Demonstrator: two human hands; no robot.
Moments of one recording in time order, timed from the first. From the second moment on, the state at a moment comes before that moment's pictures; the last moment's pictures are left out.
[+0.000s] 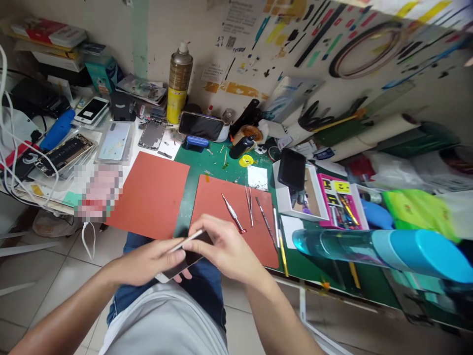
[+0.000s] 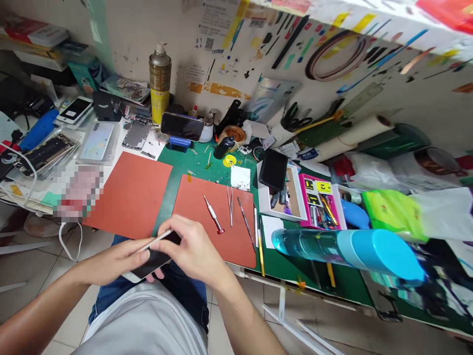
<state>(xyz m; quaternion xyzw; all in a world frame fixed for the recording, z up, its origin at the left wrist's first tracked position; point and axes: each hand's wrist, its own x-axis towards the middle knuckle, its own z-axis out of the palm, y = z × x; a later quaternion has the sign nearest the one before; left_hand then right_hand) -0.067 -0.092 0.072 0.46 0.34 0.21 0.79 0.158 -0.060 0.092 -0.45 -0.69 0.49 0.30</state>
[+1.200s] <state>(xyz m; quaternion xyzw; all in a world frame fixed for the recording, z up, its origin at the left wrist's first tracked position) -0.053 -0.033 0.062 0.12 0.25 0.54 0.79 0.080 -0.113 0.024 -0.41 -0.35 0.74 0.40</state>
